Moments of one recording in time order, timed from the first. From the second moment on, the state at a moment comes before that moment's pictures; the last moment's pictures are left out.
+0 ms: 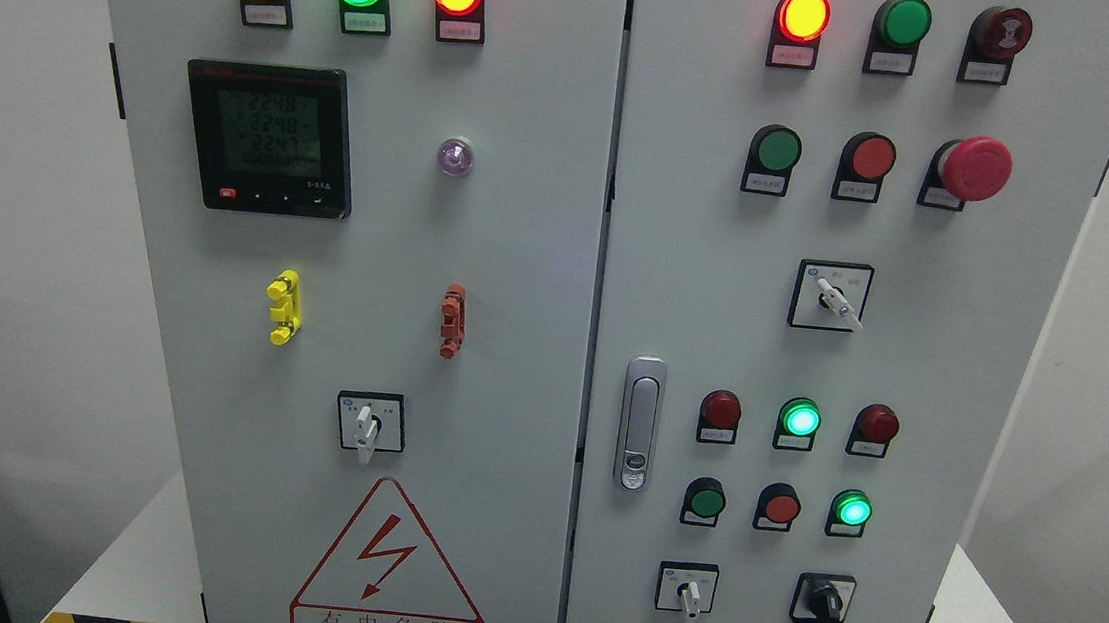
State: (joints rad) left arm 0.37 0.00 0.21 -1.15 -0.05 -0.37 -0.07; right arm 0.10 0.12 -0.19 -0.11 0.07 0.06 -0.02
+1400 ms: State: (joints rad) left arm 0.15 -0.02 0.08 -1.93 -0.10 -0.13 0.05; right arm 0.10 0.12 -0.19 -0.11 0.07 0.06 -0.02
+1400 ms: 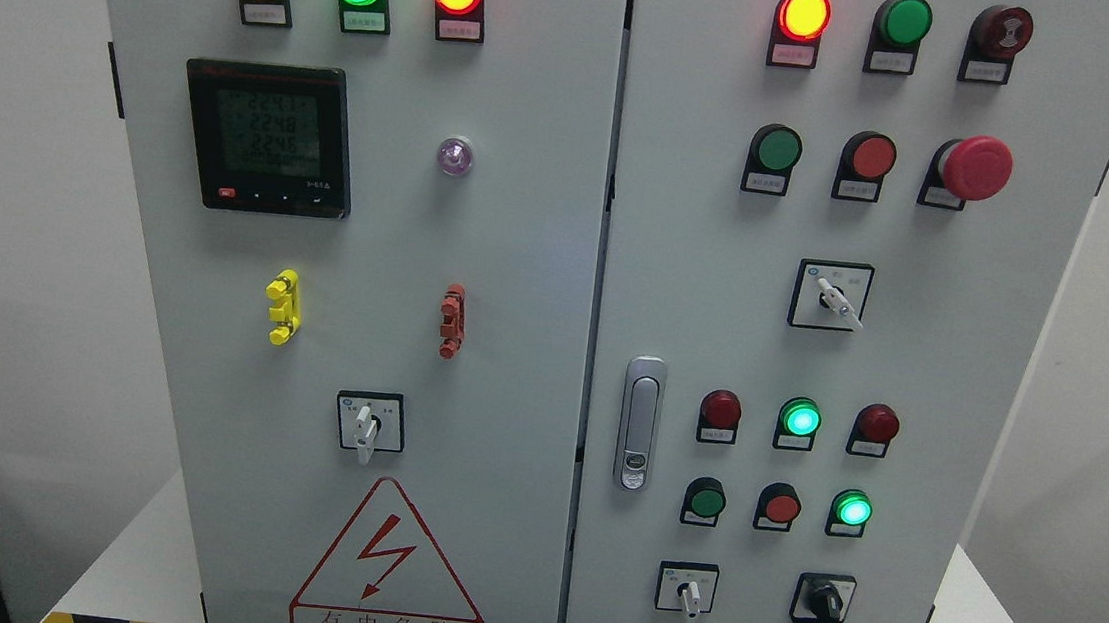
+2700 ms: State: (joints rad) left arm -0.02 -0.09 -0.13 -2.01 -0.19 0.20 0.32; right arm 0.10 0.12 -0.19 -0.11 0.07 0.06 -0.02
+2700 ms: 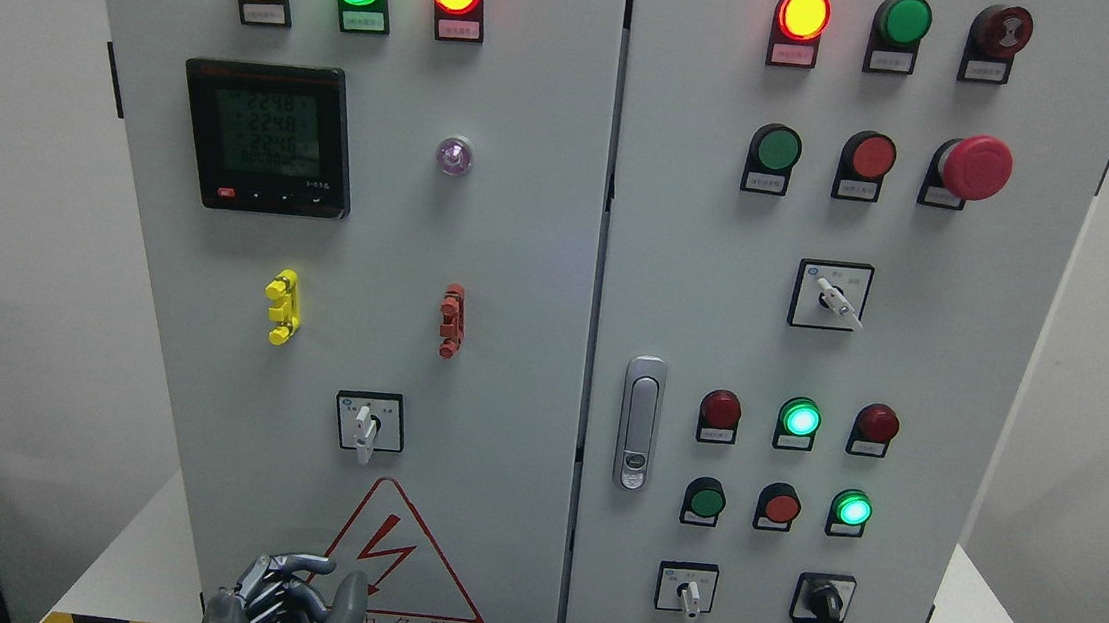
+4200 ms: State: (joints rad) left arm -0.23 -0.13 -0.15 -2.00 -0.18 0.41 0.48; right arm 0.10 0.12 -0.19 -0.11 0.07 0.06 -0.02
